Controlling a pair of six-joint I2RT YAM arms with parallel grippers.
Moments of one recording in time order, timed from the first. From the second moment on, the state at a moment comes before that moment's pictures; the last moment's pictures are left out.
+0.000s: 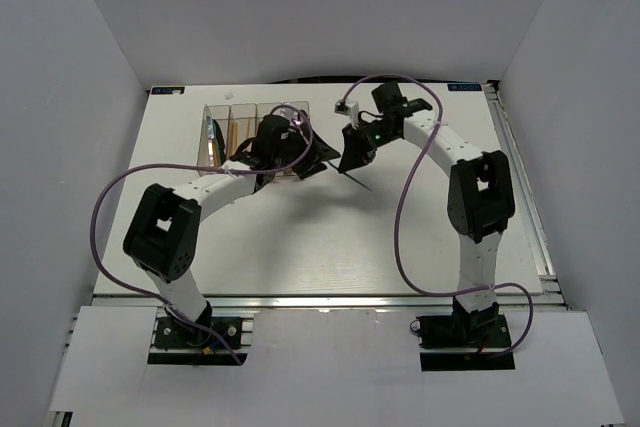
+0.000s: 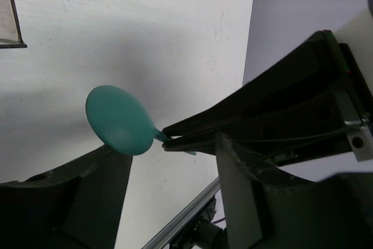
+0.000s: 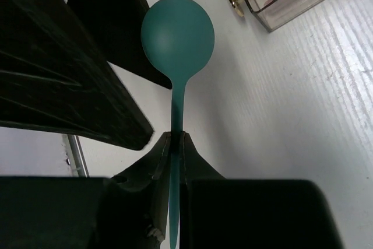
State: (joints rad) left arm -0.50 1.70 1.12 0.08 0.32 -1.04; right arm 0.42 2.04 1.72 -0.81 -0.88 -0.39
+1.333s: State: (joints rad) left arm -0.27 2.12 2.01 -0.46 0.14 -0.51; right arm 0.28 1.80 1.52 -0.64 -0.90 -0.44
